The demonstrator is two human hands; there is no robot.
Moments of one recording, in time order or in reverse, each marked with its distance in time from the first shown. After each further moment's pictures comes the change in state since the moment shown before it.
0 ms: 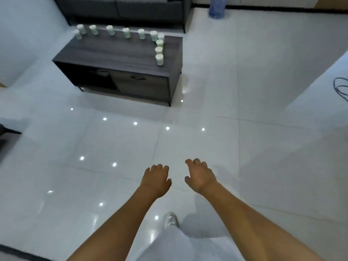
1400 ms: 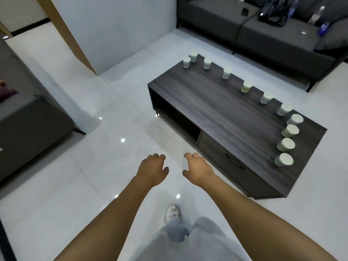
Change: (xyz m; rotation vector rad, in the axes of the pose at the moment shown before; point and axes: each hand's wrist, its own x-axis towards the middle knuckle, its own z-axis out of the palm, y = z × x) left_hand 0.385 -0.647 -0.360 -0.410 0.184 -0.514; right_hand 0.687 -0.547 -0.238 -0.206 -0.164 -0.398
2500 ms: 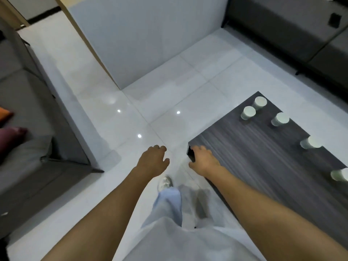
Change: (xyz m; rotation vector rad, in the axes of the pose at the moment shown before) left_hand 0.519 -0.287 -0.309 -0.131 -0.027 -0.135; right_hand 0.597 -0.248 -0.236 0.022 -0.156 -0.079
